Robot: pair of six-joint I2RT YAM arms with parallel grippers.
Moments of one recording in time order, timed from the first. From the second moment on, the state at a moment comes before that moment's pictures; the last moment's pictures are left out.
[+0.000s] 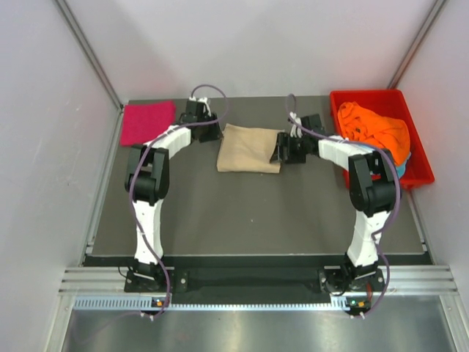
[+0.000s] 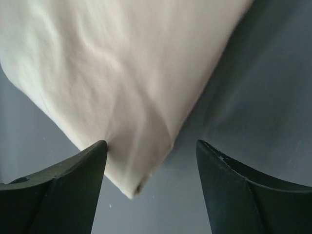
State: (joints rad) left arm -0.24 2.23 1.72 -0.20 0.19 -0.39; right arm 0.26 1.98 1.36 -0.27 -0.43 0.28
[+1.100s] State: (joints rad) left arm -0.24 1.95 1.22 -0.16 0.39 -0.50; right arm 0.27 1.91 1.13 -0.08 -0.57 0.33
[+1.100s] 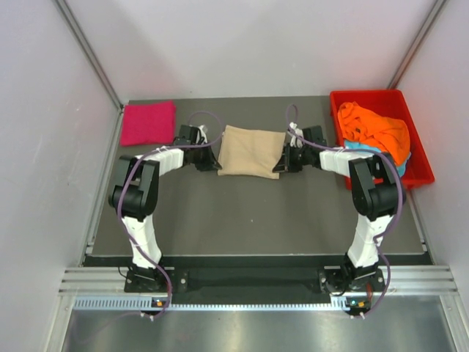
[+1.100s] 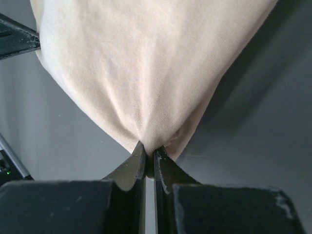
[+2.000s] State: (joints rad) left arm -0.26 1.73 1.12 -0.32 0.35 -0.52; right arm 0.22 1.71 0.96 -0.18 -0.54 0.29
